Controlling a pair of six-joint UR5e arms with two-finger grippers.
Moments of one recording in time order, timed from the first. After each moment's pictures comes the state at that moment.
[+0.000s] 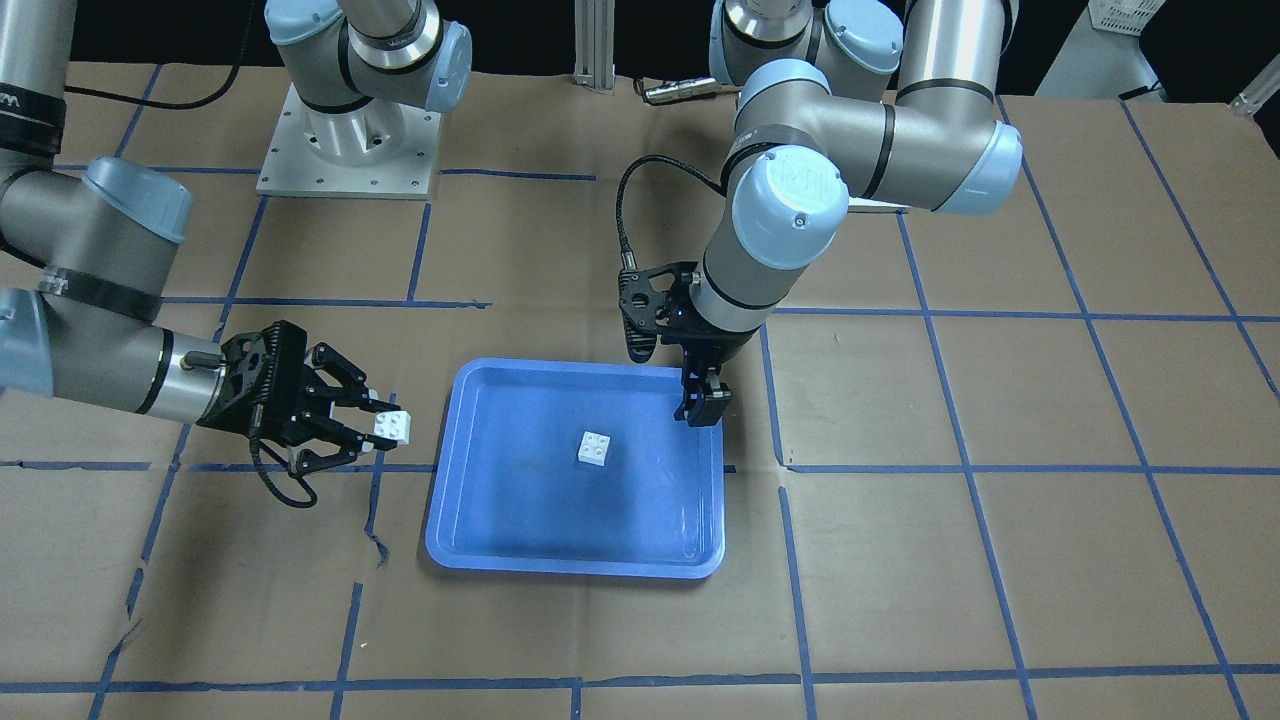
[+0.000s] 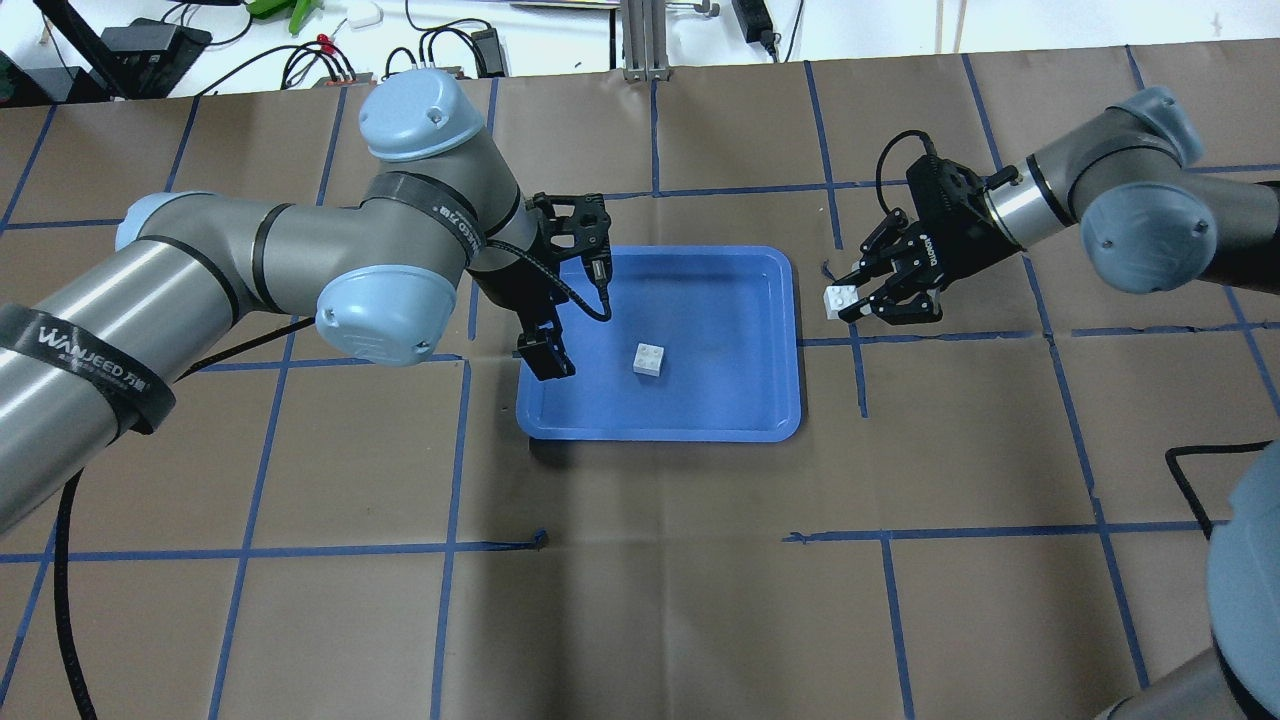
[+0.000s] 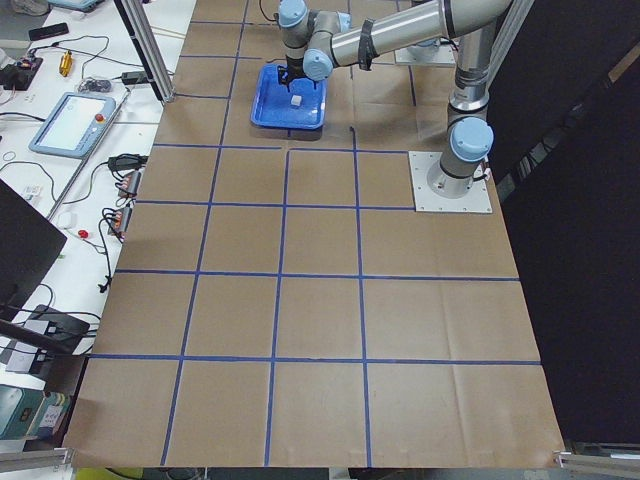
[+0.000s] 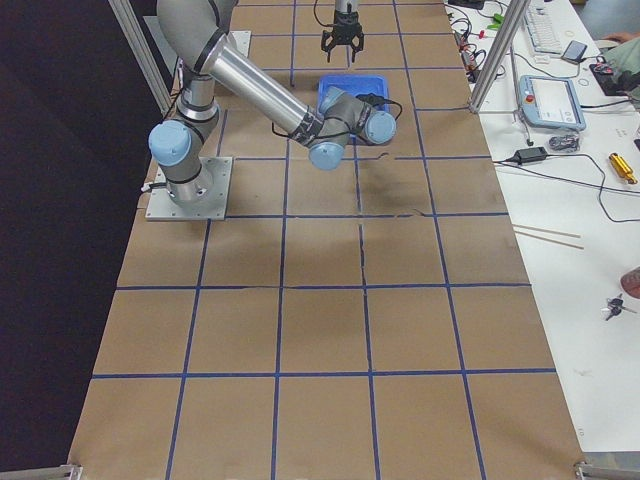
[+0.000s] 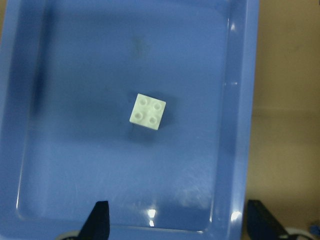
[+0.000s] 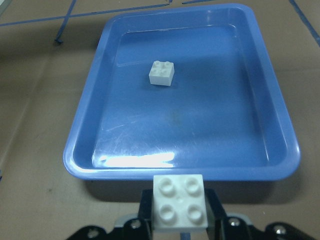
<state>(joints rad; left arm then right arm) -1.76 -1.81 -1.80 -1.14 1.43 1.20 1.31 -1.22 1.84 -1.82 -0.86 -1.97</state>
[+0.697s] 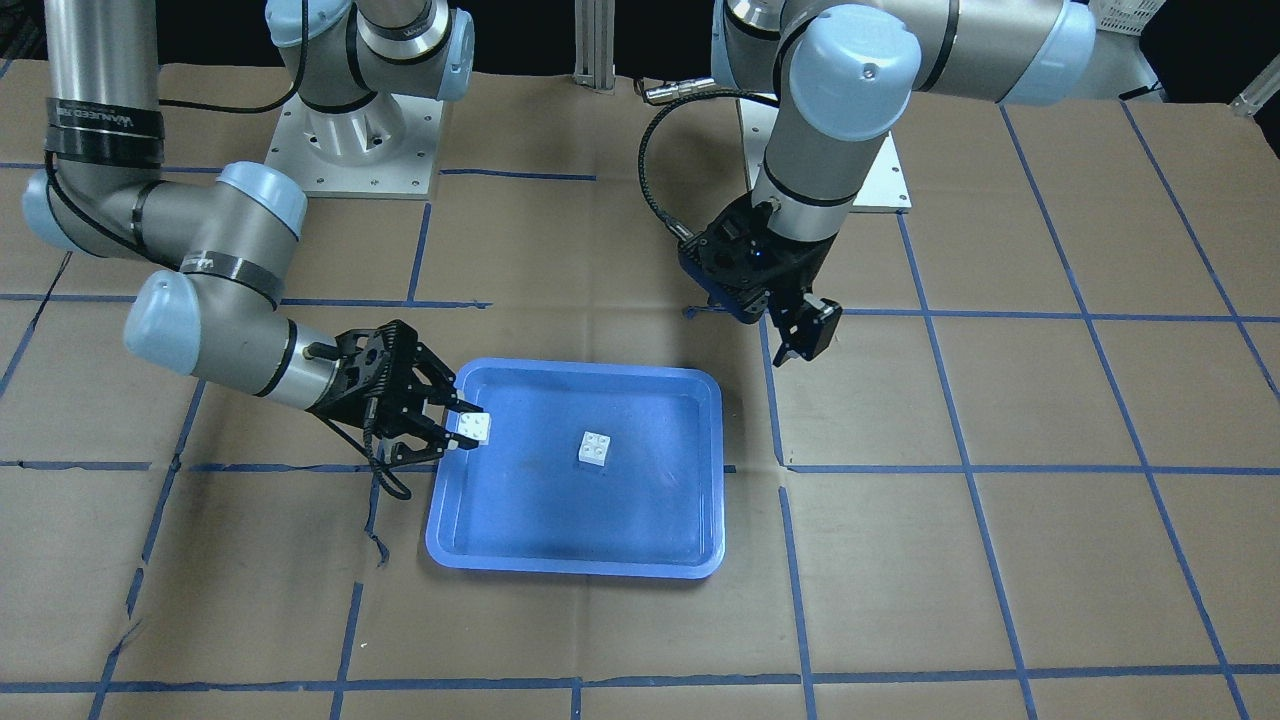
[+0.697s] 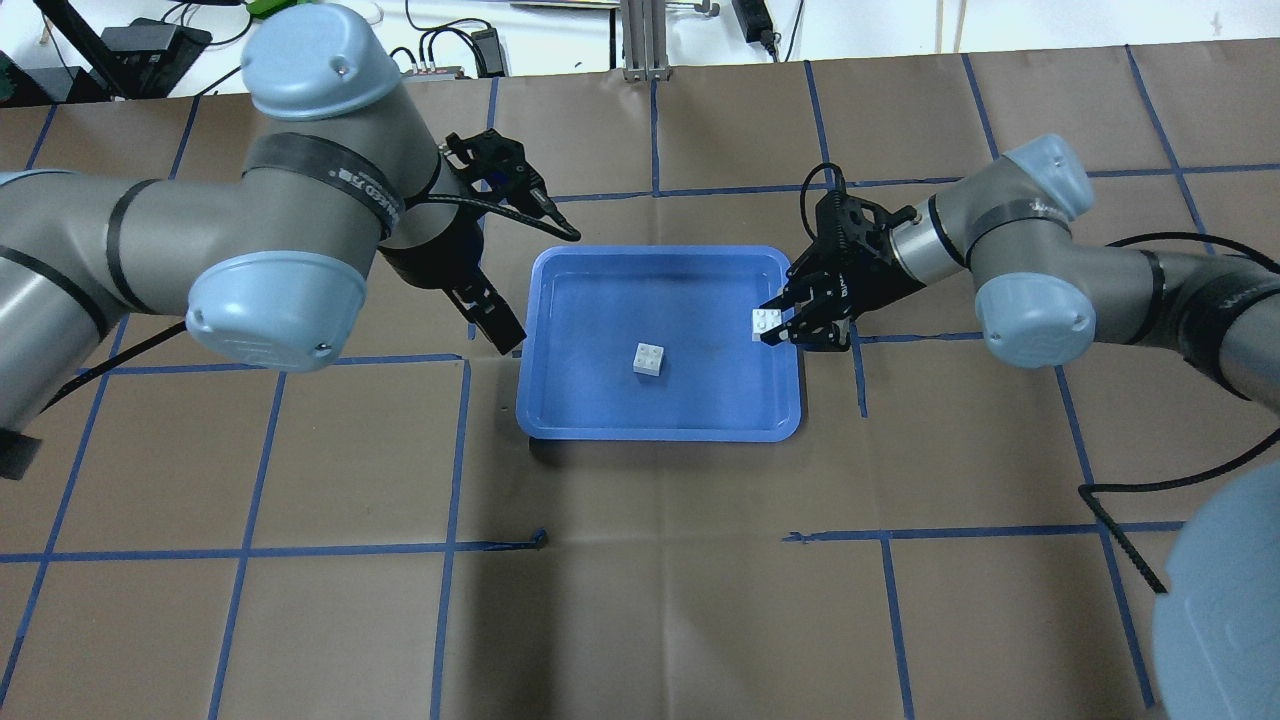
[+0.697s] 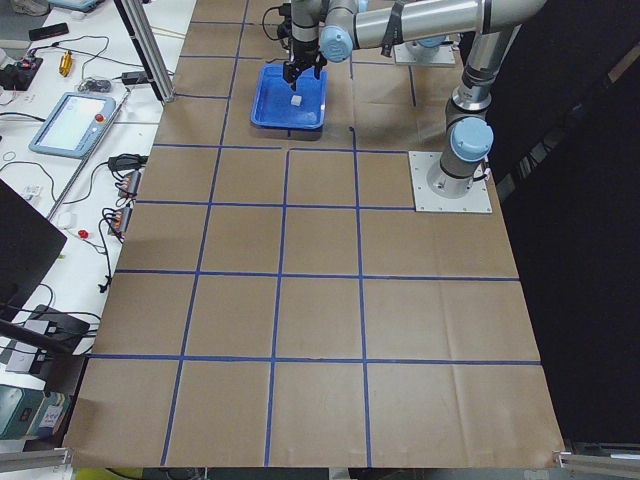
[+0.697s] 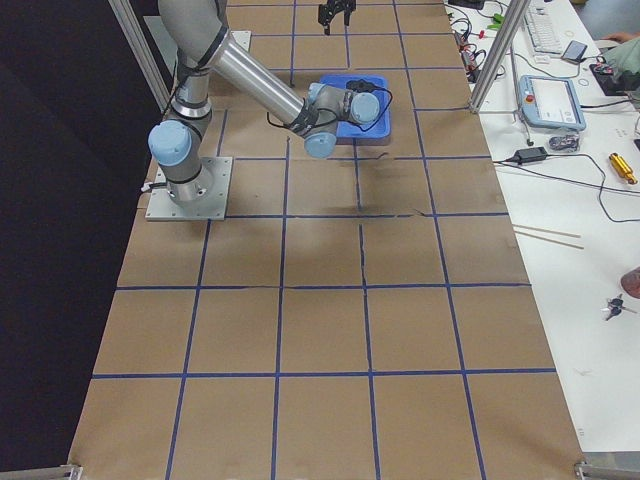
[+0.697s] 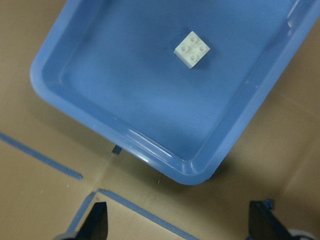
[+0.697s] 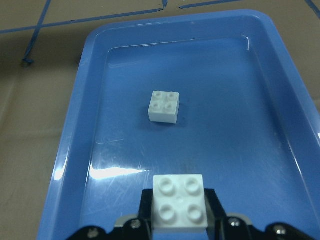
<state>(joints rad) -1.68 -1.60 -1.79 -1.27 1.54 0.66 1.46 -1.21 2.00 -2.25 -0.83 -1.61</state>
